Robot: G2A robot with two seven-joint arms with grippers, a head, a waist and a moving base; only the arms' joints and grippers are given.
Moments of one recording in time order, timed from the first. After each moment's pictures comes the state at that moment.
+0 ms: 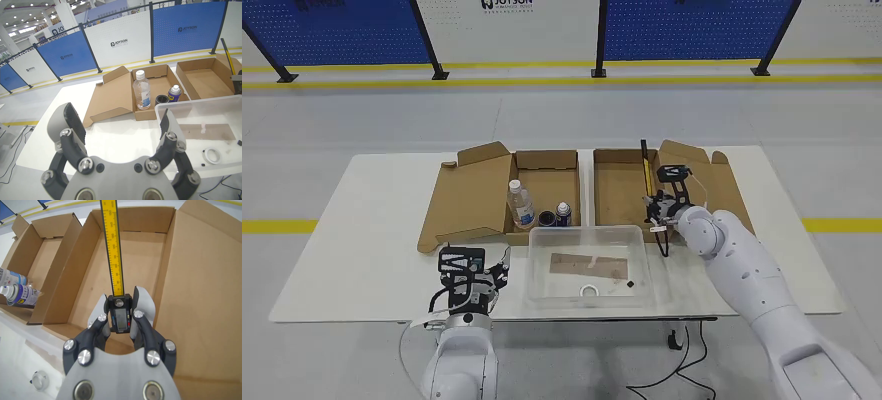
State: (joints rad) left arm 1.80 -1.36 -1.26 -2.19 1.82 0.39 -0.41; right arm -0.71 -1.22 0.91 -0.82 -0.72 -0.10 0.39
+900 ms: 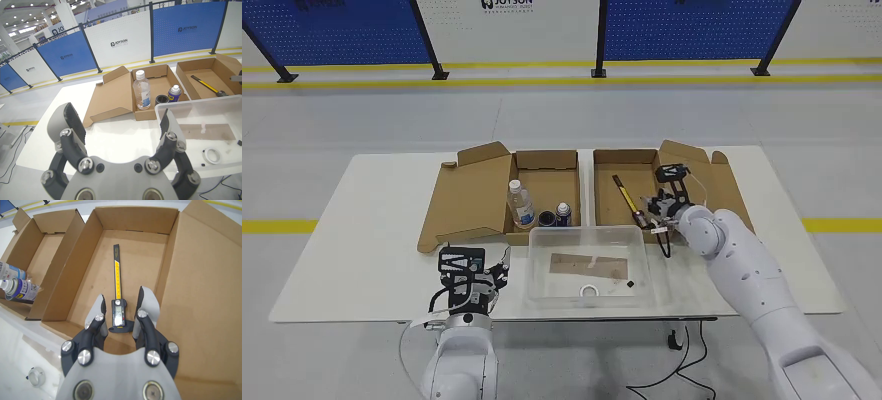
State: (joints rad) left arm 1.80 -1.36 -1.26 -2.19 1.82 0.39 -0.41; right arm -0.72 -1.22 0.95 -0.85 -0.81 -0.15 0.41
